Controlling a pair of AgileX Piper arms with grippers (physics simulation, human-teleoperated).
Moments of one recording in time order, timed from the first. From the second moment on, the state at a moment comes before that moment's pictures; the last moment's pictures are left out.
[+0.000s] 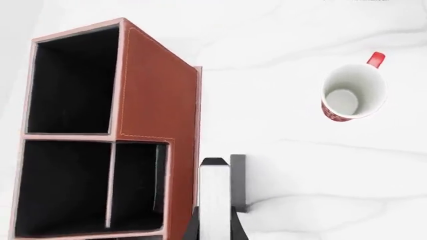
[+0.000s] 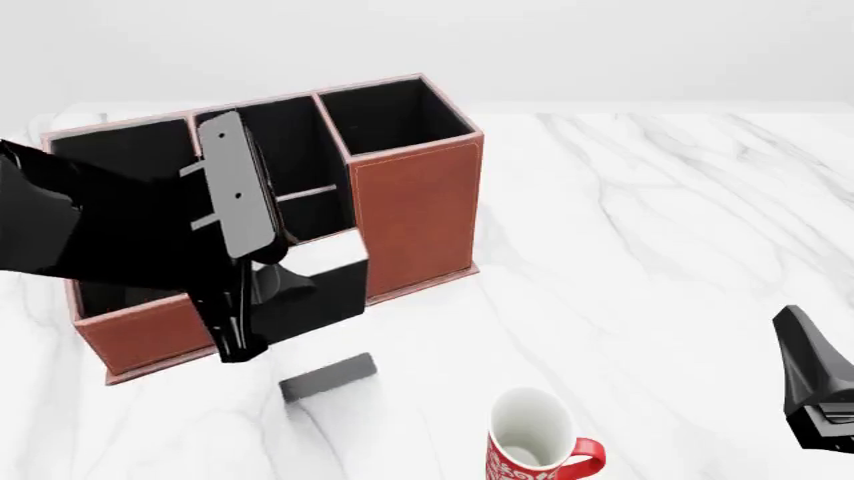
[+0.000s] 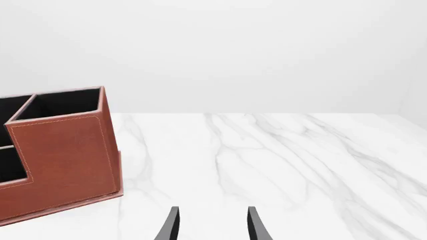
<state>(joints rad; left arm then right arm) -0.69 1.11 -0.91 0.72 0.59 0.01 0.01 0.00 0.00 0.01</state>
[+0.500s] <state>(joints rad) -0.56 1.14 -1.03 0.71 0.79 0.01 0.01 0.00 0.00 0.01</state>
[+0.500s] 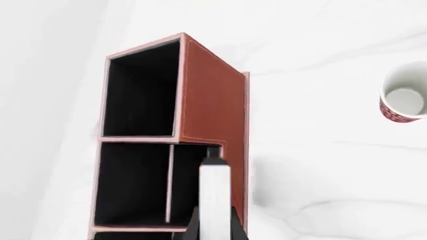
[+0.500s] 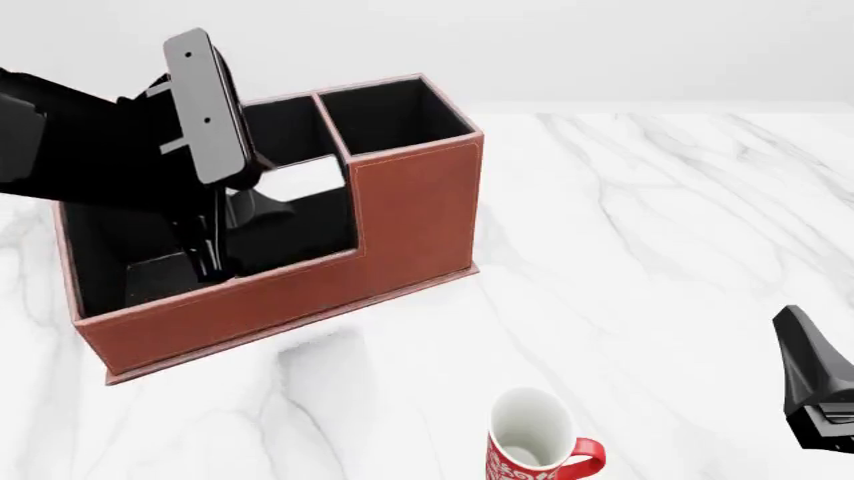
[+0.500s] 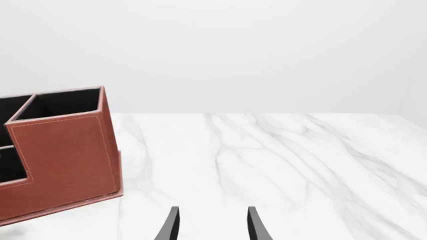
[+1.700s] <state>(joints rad) -0.38 1.23 -1.00 0.43 1.10 0.01 0.01 0.00 0.00 0.01</state>
